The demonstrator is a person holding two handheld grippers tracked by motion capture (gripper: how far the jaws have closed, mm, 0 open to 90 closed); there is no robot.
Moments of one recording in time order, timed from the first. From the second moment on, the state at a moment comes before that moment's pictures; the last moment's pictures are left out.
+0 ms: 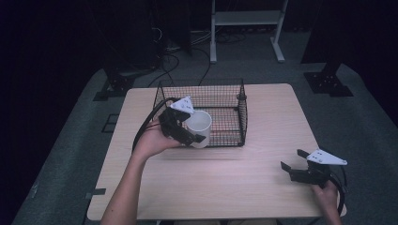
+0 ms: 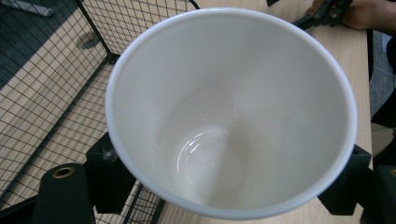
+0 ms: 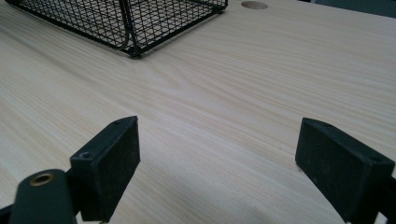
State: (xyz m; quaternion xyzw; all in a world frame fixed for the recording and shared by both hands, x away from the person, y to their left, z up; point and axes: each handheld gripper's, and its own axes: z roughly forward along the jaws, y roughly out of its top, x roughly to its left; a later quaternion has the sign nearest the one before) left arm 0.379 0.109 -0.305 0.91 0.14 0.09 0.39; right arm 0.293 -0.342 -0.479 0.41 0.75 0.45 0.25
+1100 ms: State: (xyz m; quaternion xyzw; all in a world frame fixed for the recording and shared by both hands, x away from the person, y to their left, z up) left arm 0.434 0.095 -0.279 0.91 0.14 0.09 0.37; right arm 0.294 -0.343 -0.479 0.41 0.75 0.45 0.25
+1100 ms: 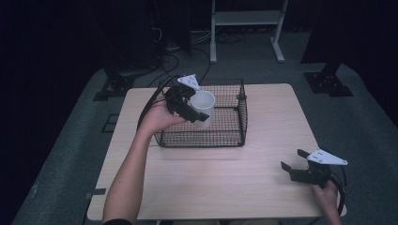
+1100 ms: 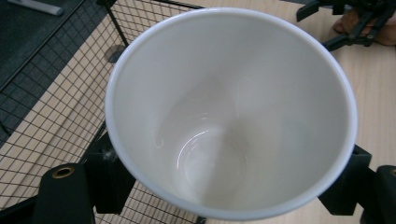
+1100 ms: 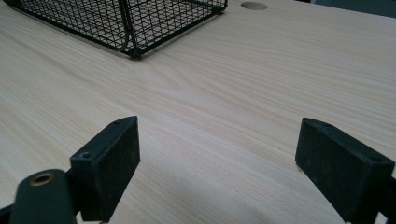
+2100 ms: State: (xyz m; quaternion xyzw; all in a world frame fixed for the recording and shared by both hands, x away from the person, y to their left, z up) left arm 0.489 0.080 -0.332 0.92 0.19 0.07 0.34; right arm 0.293 -0.343 -0.479 0.41 0.75 0.45 0.25
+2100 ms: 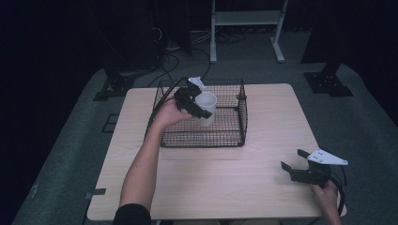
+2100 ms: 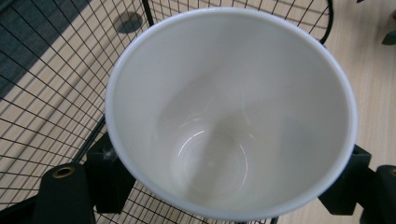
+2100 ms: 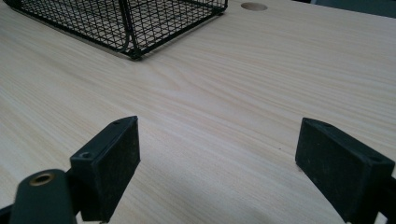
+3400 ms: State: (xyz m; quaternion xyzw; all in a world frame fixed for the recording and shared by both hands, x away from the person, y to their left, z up) left arm 0.526 0.060 -0.392 0.93 0.22 0.04 0.30; right arm 0.293 -0.344 -0.479 0.41 0.75 0.45 0.25
